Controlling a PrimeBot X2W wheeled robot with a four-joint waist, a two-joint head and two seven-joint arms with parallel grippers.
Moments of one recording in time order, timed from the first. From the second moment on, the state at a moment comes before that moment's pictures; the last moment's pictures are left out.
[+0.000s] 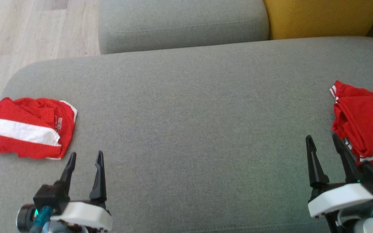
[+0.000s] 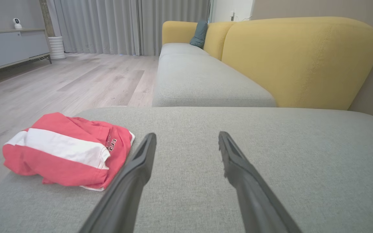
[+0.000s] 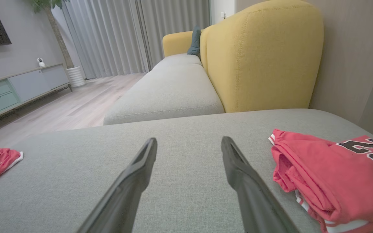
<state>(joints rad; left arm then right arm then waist) 0.09 0.22 -0.26 0.07 -0.30 0.17 -0.25 0.10 -0.05 -0.03 -0.05 0.16 0.13 0.02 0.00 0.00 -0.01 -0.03</state>
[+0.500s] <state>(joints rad) 0.10 0.22 -0.28 0.07 -0.31 0.18 -0.24 0.12 -0.05 -0.03 -0.08 0.16 0.13 0.05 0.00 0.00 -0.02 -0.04</state>
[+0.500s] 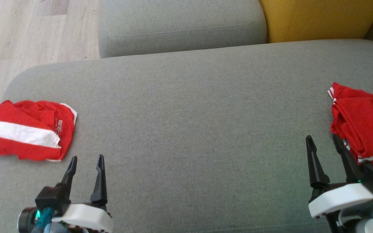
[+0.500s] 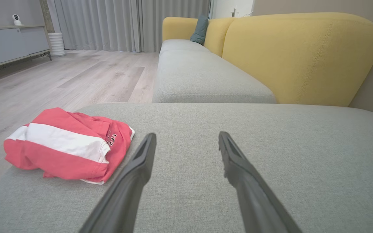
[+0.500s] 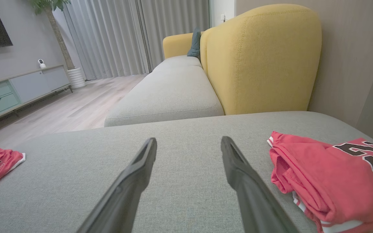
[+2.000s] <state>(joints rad) -0.05 0.18 -0.22 0.10 -0.27 0.11 -0.25 0.13 -0.04 -0.05 -0.15 0.15 0.13 0.09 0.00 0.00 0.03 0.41</state>
